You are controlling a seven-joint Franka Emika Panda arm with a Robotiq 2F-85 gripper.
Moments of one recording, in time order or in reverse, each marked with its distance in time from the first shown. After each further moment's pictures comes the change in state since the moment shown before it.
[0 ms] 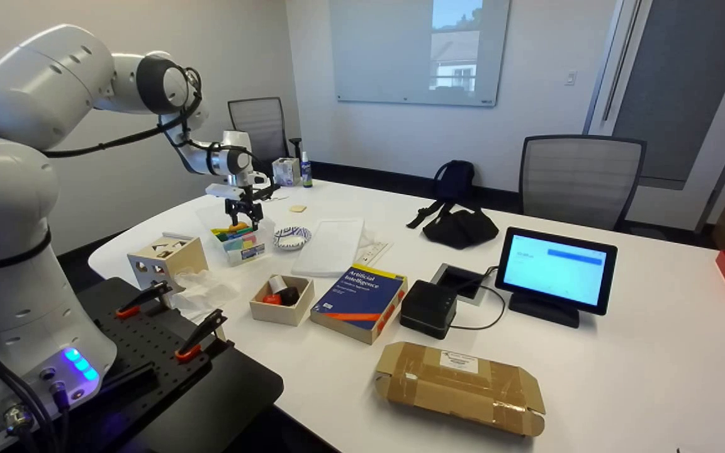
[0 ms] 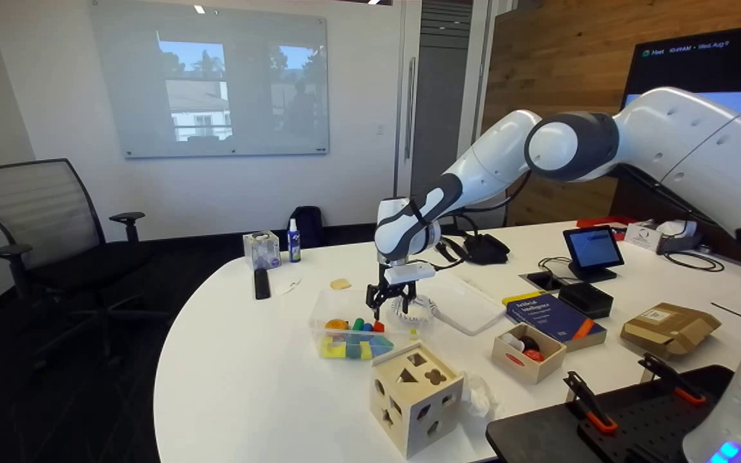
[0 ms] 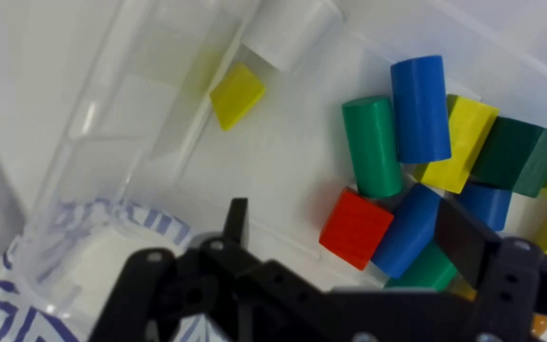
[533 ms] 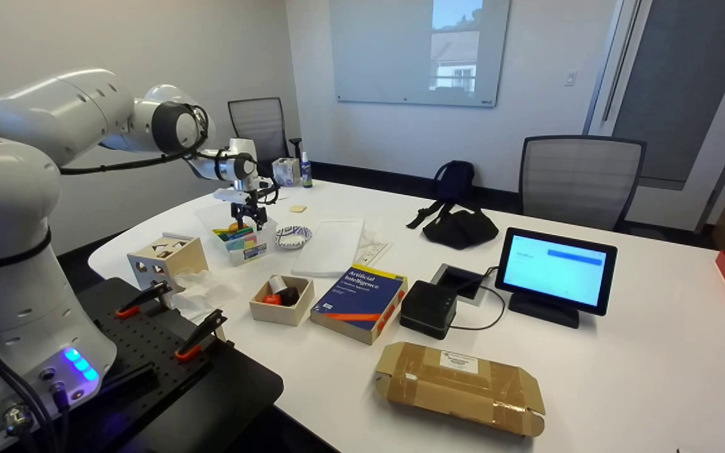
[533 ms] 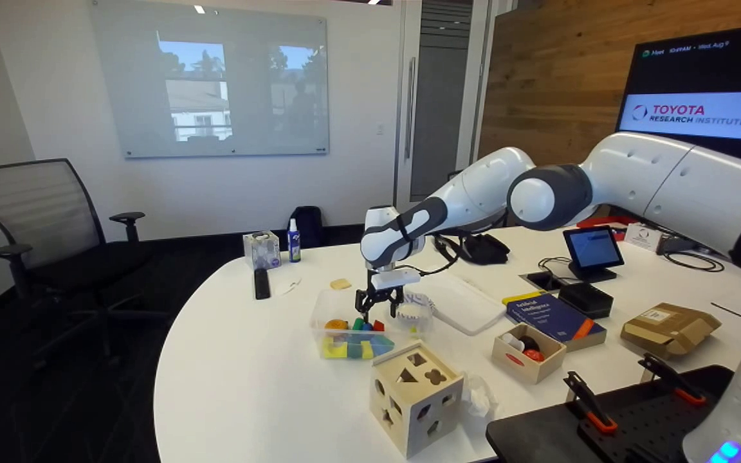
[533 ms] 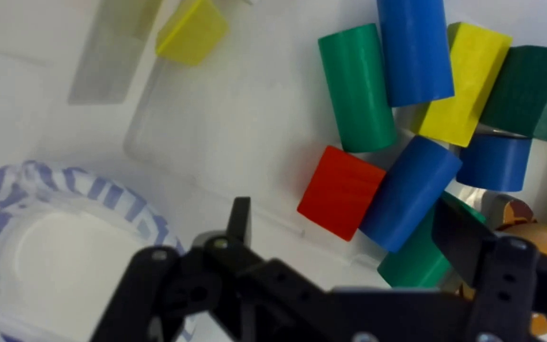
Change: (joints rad) arm 0.028 0.252 -0.008 0.407 0.000 -0.162 0.002
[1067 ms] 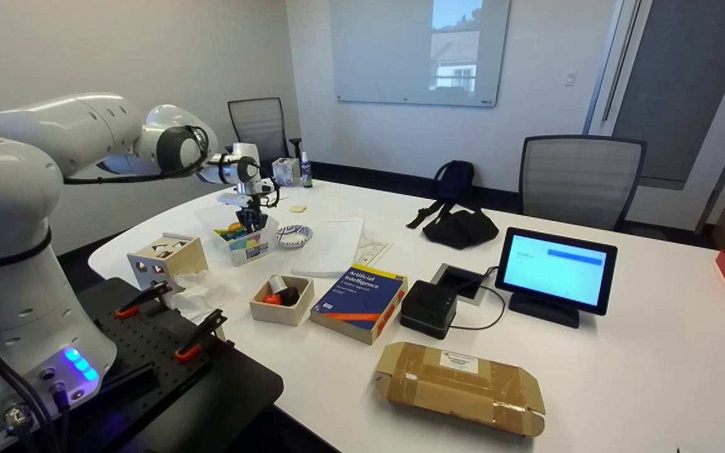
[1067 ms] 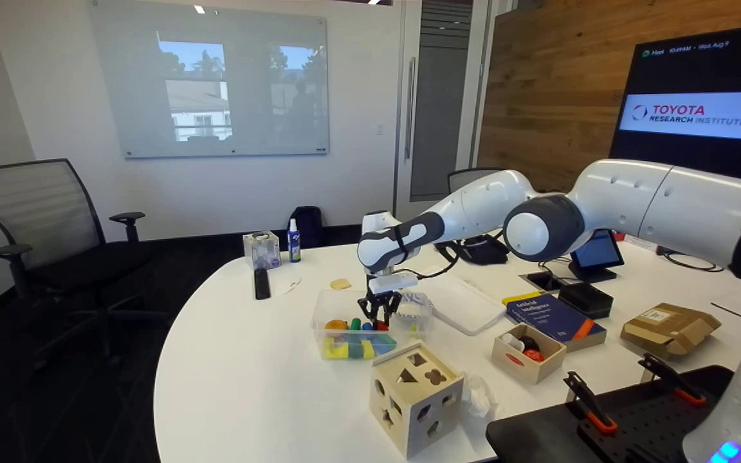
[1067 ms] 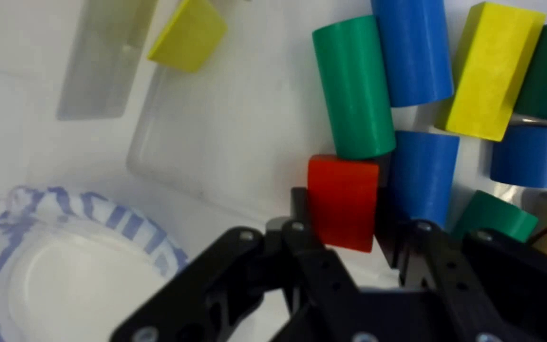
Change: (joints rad) arm 0.016 0.151 -0.023 0.248 0.000 -0.135 0.037
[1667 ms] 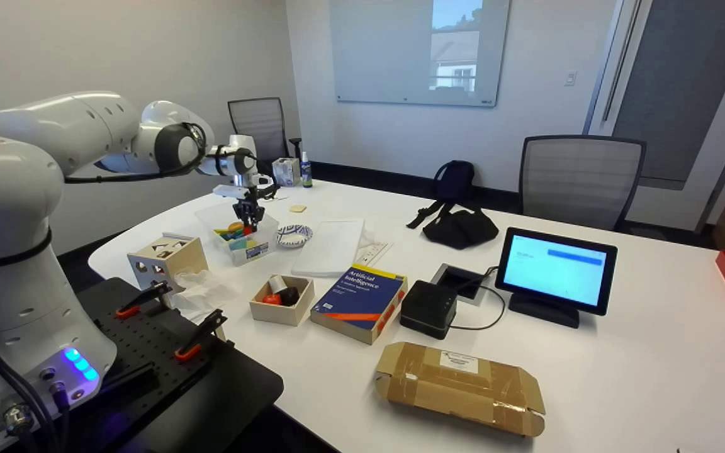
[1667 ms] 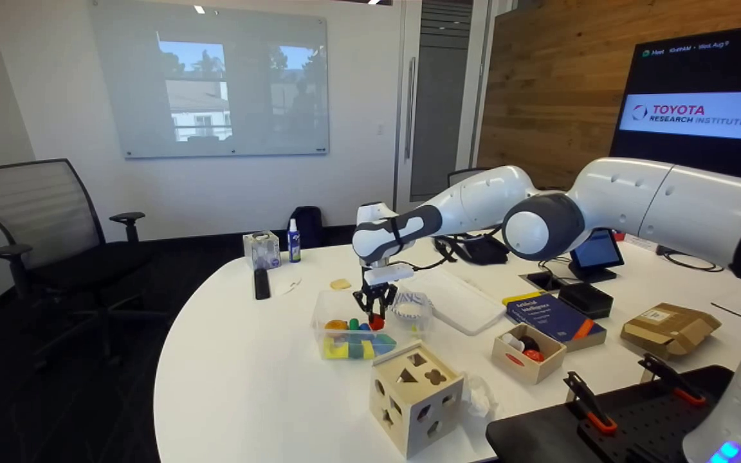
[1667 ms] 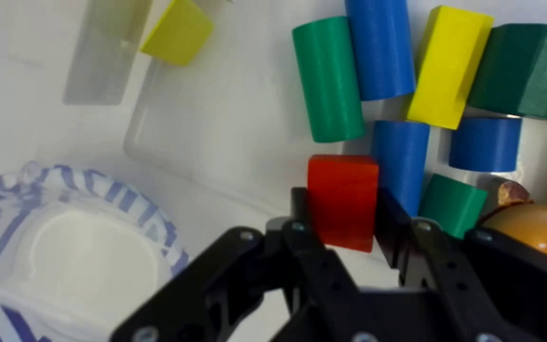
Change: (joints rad) arm 0.018 -0.013 0.000 0.050 0.000 -0.065 0.000
